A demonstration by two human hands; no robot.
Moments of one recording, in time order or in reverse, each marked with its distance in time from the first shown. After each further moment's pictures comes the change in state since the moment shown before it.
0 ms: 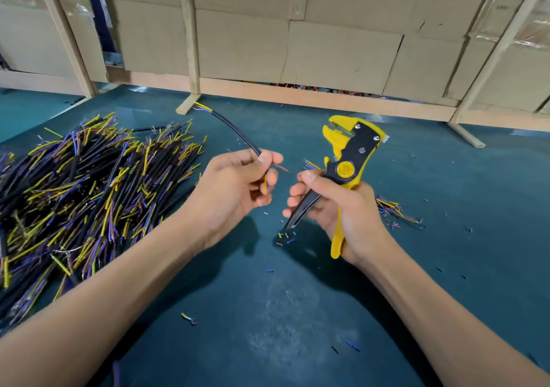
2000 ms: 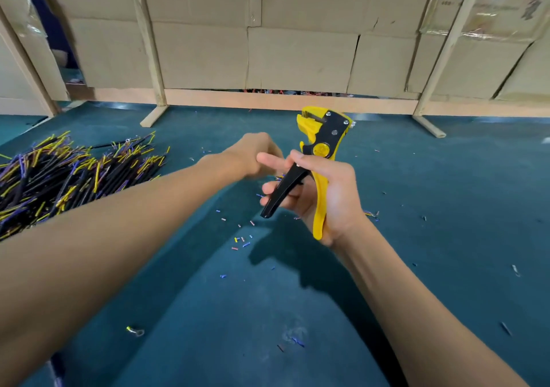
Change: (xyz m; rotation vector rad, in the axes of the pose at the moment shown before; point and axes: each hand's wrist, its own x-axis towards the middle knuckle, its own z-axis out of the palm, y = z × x) left_hand 0.101 0.010 0.061 1.385 -0.214 -0.013; right_hand -0.004 -0.047 -0.017 0.148 -0.075 0.094
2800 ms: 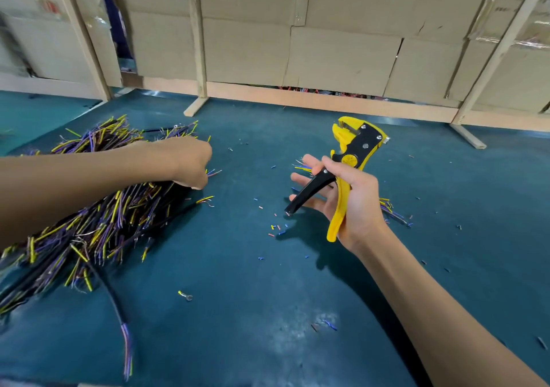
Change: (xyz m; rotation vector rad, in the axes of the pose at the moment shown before) left_hand -0.076 -0.105 -0.054 0.711 -0.183 -0.296; right_hand 0.006 0.024 0.005 -0.099 0.184 0.001
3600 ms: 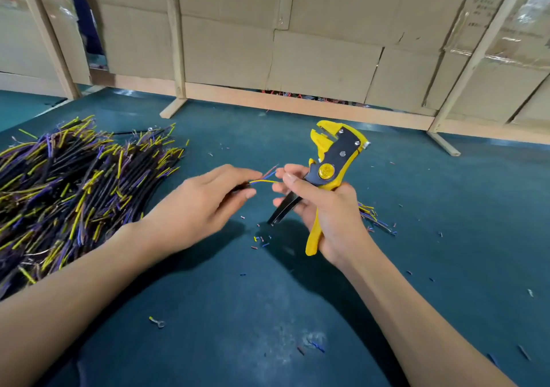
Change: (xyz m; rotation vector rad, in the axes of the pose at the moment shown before) left_hand -0.031 0.060 0.052 -0.664 0.888 0.647; right_hand 0.004 0.013 0.003 -0.034 0.000 -0.149
